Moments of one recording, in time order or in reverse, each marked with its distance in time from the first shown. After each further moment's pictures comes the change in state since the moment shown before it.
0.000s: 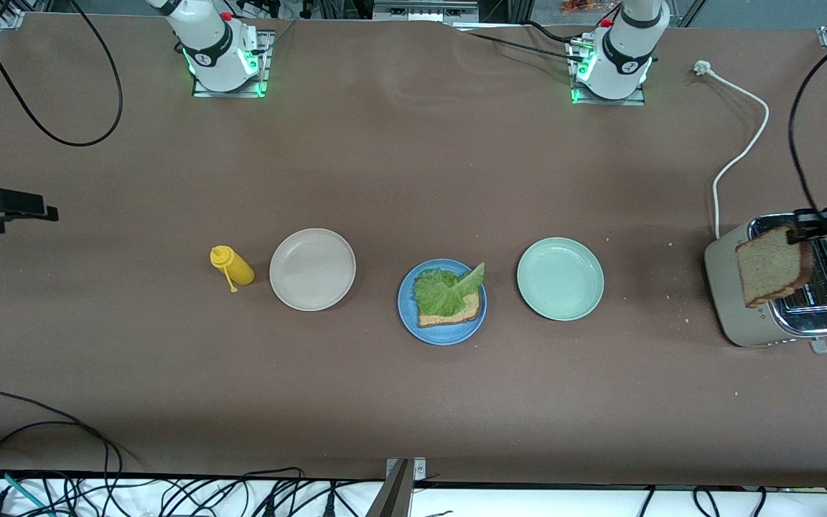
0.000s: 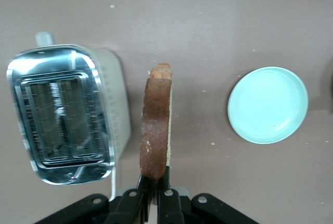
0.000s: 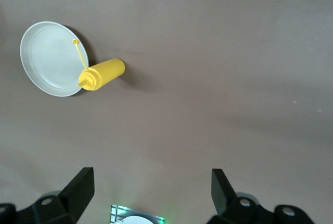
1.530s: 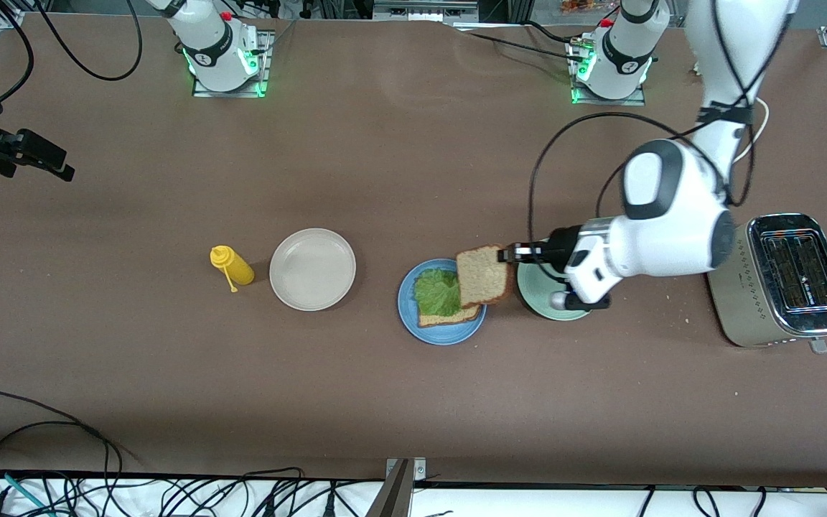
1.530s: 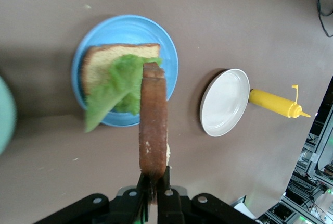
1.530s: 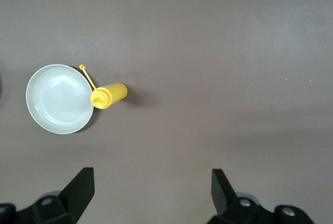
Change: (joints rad) left arm -0.458 0.214 0.041 -0.166 -0.771 0.408 -0.211; right arm 0.002 -0.449 0.129 -0.548 -0.102 0.337 0.351
